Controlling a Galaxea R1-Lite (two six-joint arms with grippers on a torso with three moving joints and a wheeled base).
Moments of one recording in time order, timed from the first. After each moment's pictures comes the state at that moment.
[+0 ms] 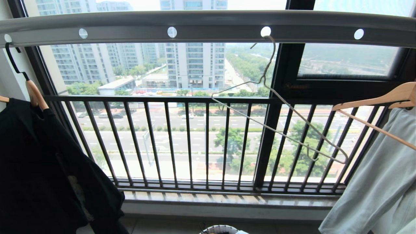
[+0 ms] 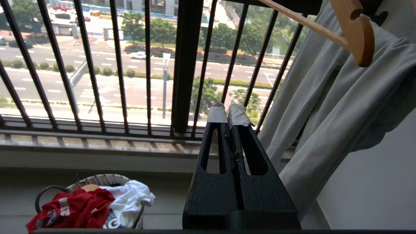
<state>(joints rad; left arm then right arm) 0.01 0.01 -0.06 0.03 0.02 0.01 0.01 0.04 -0.39 0.37 -0.14 -0.13</state>
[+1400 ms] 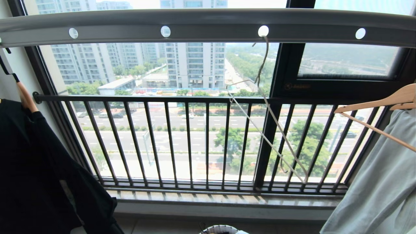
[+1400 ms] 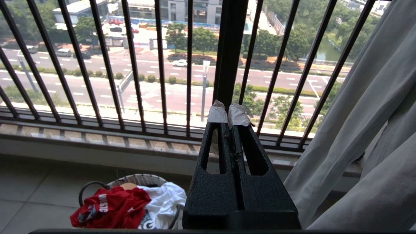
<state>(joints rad) 0.01 0.00 0.00 0.00 0.05 -0.08 0.00 0.00 0.00 0.01 0.02 -0.04</state>
